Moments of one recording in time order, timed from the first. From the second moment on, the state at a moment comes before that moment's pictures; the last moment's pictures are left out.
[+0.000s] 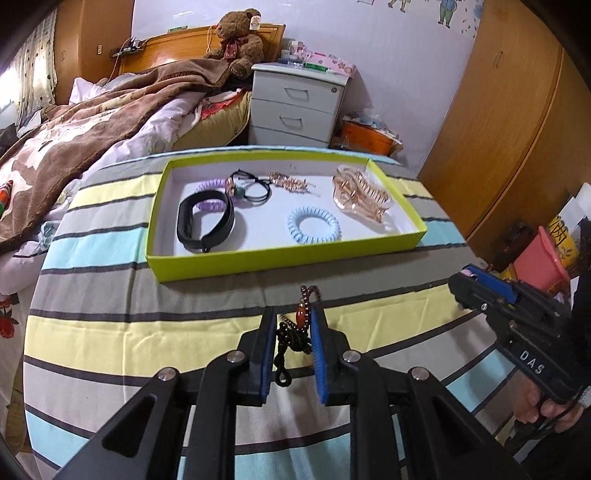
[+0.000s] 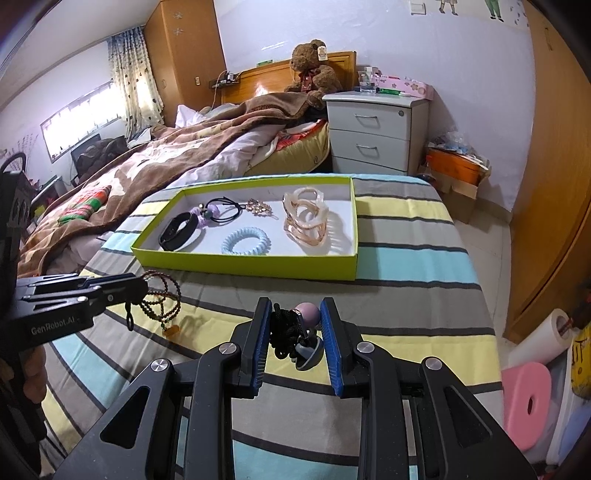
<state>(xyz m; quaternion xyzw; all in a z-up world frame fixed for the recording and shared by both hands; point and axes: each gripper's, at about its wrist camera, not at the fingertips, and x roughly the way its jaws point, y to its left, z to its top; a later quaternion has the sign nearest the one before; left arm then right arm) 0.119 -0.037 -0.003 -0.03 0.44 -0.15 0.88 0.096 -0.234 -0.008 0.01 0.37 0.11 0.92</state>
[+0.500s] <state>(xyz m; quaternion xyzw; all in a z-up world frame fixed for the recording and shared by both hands) 0.135 -0.020 0.022 -0.05 0.42 -0.15 0.89 0.097 -0.224 0.007 0.01 0.35 0.11 0.93</state>
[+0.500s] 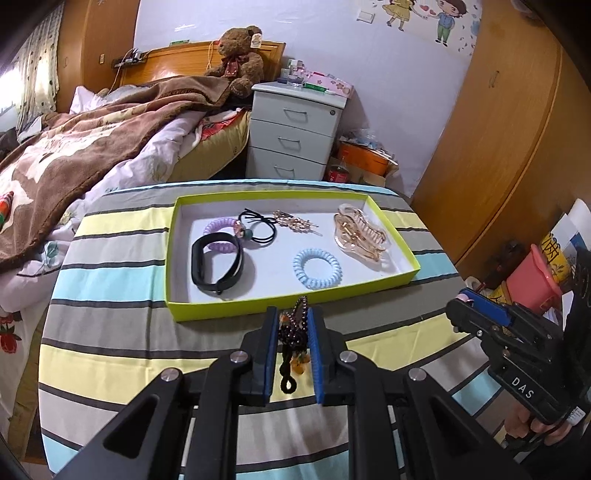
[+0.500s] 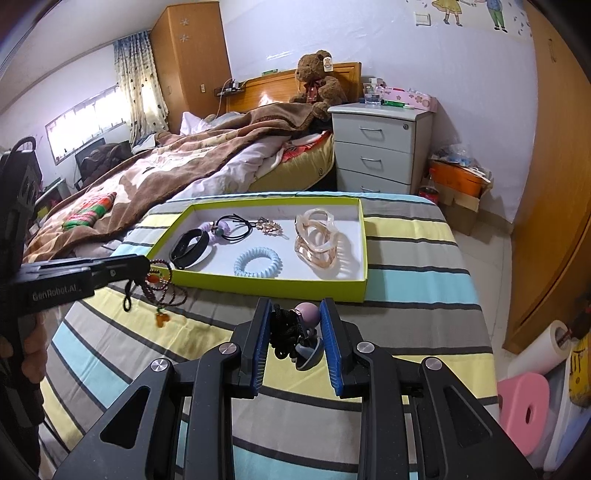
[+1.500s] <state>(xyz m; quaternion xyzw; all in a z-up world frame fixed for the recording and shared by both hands) 0.156 -0.027 -0.018 -0.05 0.47 -0.19 0.86 0.119 -0.210 0.010 0.02 0.35 0.13 0.93</state>
